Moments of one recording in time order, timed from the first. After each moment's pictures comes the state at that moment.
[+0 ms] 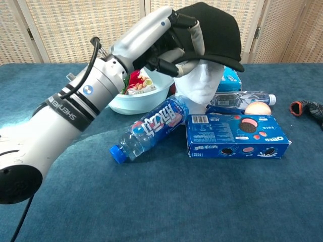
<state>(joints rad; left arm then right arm) -0.95 -1.97 -0.28 -1.00 1.58 1.36 -0.22 -0.05 -0.98 0.01 -1.64 -1.63 1.64 0.15</state>
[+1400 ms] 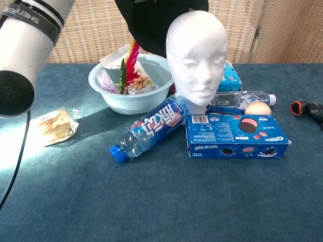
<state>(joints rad) -0.97 -1.77 -0.53 -1.09 1.37 1.40 -0.17 -0.06 -0.98 0.01 -1.63 -1.65 1.67 0.16</state>
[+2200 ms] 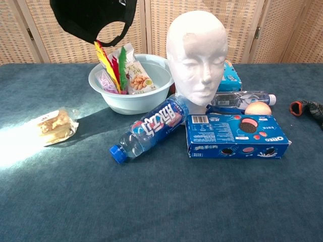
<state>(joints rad) -0.82 -1.56 -0.48 -1.09 1.39 1.52 -0.25 -0.04 -0.98 0.01 -1.64 -1.66 1.65 0.16</state>
